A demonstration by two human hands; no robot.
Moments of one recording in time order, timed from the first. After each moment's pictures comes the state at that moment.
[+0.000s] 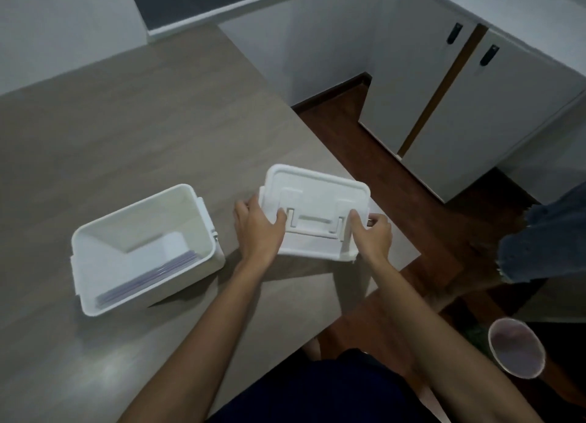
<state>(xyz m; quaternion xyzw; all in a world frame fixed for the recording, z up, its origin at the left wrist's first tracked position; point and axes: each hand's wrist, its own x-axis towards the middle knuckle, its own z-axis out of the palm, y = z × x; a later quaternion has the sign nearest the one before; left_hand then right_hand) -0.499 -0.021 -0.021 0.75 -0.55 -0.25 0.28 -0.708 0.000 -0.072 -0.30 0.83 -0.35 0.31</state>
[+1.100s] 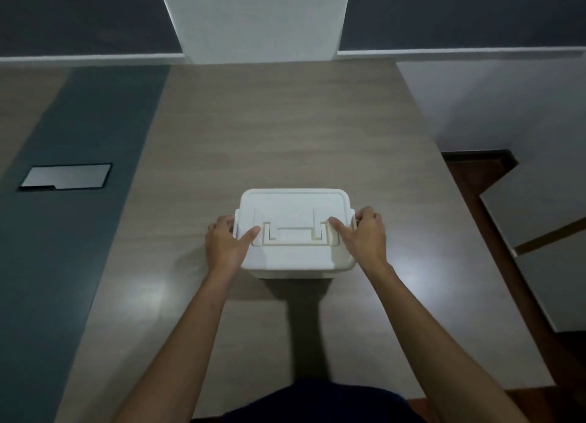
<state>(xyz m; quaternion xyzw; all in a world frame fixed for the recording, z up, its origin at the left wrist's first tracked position) -0.190 0.061 -0.031 0.87 -0.29 -0.21 0.34 -0.431 -0.059 -0.025 -0.67 0.65 -0.21 0.31</state>
